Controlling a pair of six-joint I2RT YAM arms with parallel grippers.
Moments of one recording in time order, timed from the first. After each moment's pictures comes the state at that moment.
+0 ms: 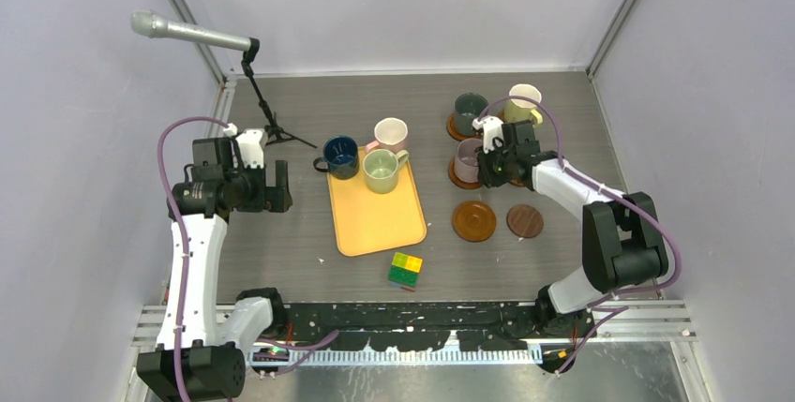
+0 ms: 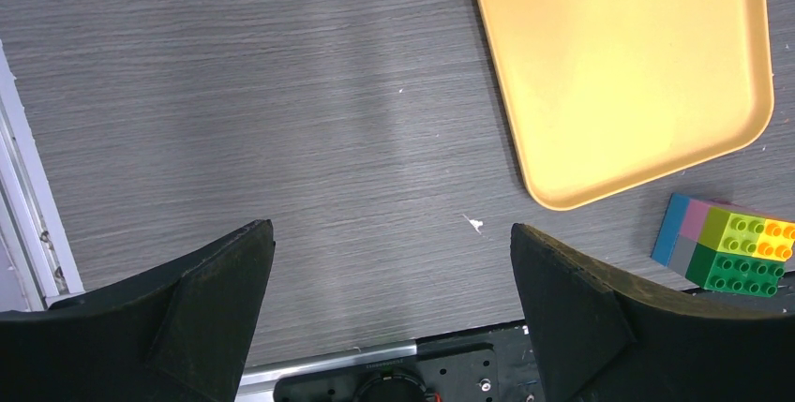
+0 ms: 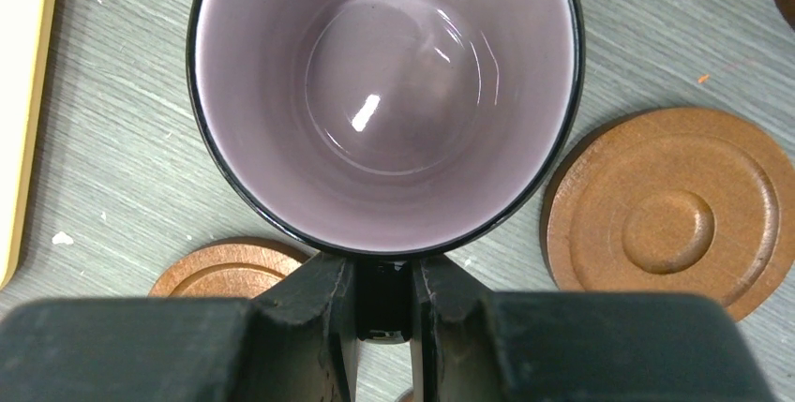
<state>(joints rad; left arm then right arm) 0.11 0.95 1.06 -1.02 0.23 0.11 0.23 1.52 0.89 -0.25 -0.21 -0.20</state>
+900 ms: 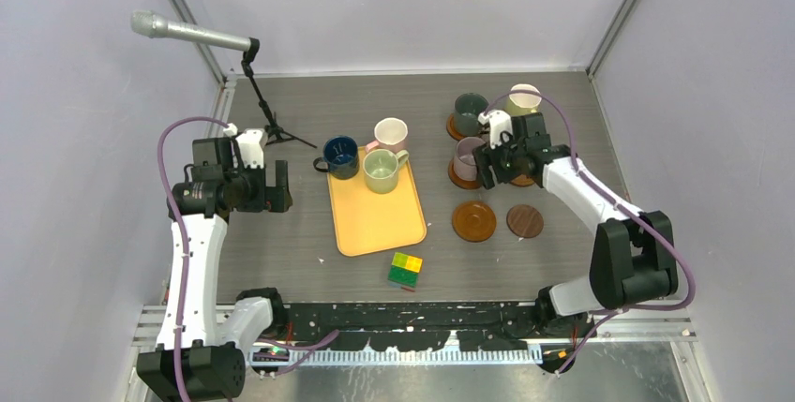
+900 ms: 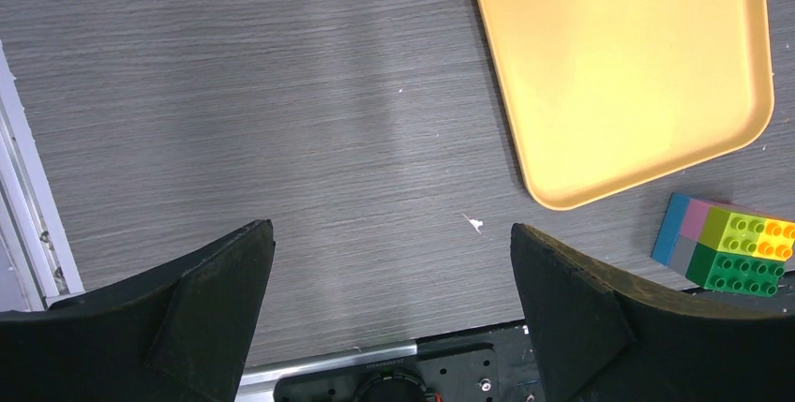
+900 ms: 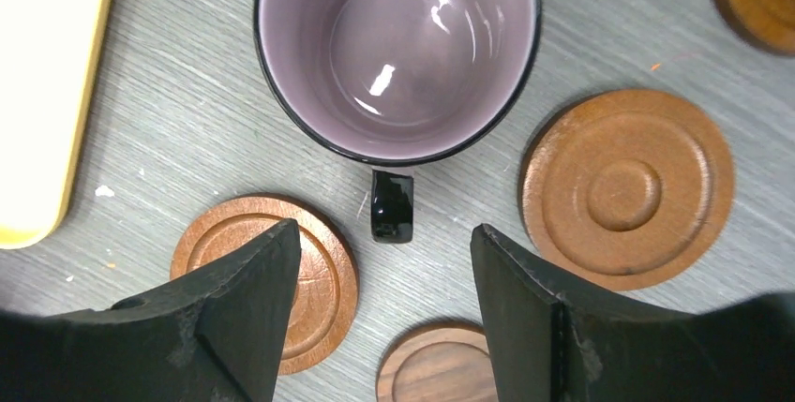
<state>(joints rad) 0.11 0.95 1.06 -1.02 0.23 0.11 0.21 1.44 0.92 -0.37 -0.23 -0.24</state>
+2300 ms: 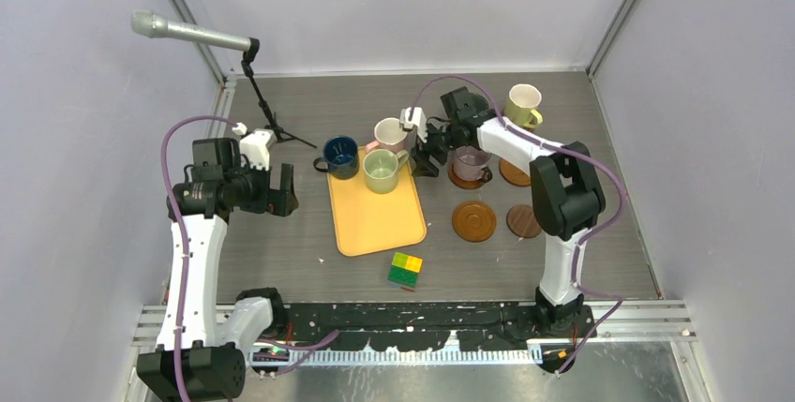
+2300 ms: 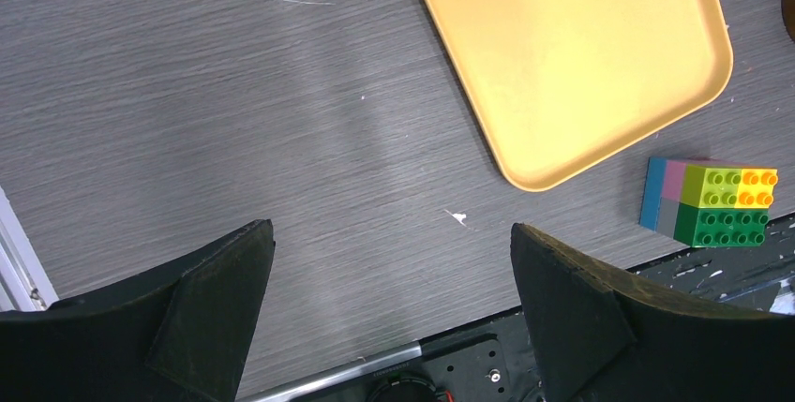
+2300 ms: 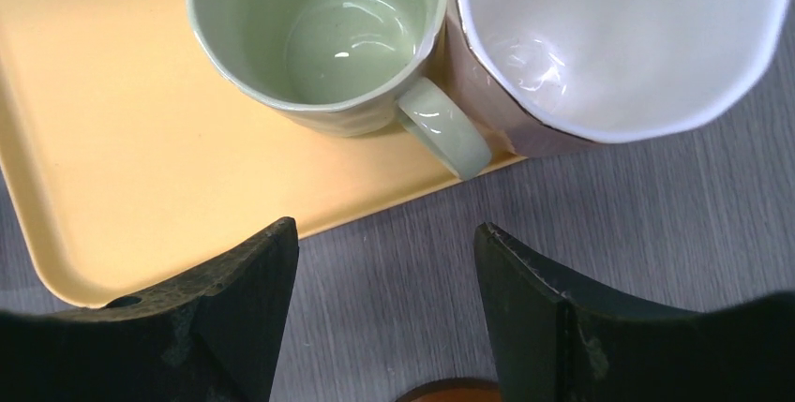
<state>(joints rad) 0.11 0.95 1.06 -1.03 0.34 0.21 0.44 1.94 1.44 -0.44 -0.70 -0.75</state>
